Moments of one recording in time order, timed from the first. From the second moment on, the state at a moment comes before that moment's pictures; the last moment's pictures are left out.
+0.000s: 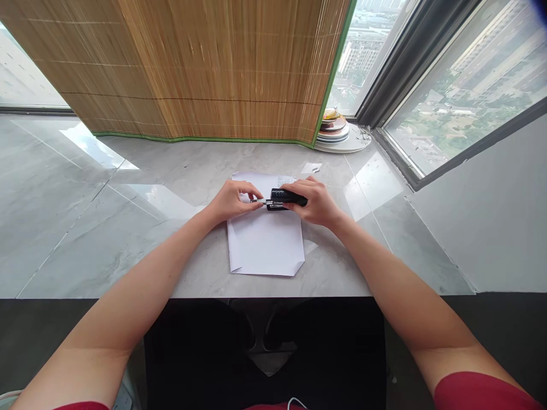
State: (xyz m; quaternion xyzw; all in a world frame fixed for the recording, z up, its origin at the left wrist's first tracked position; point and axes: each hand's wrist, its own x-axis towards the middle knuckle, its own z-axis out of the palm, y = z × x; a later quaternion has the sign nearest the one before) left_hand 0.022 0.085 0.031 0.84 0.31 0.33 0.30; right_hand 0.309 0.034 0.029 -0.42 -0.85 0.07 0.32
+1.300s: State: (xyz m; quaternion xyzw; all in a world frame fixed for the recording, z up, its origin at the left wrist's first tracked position) left_hand 0.021 0.085 0.036 0.85 0.31 0.35 0.25; right_hand 0.288 0.015 0.042 -0.41 -0.83 0.11 0.36
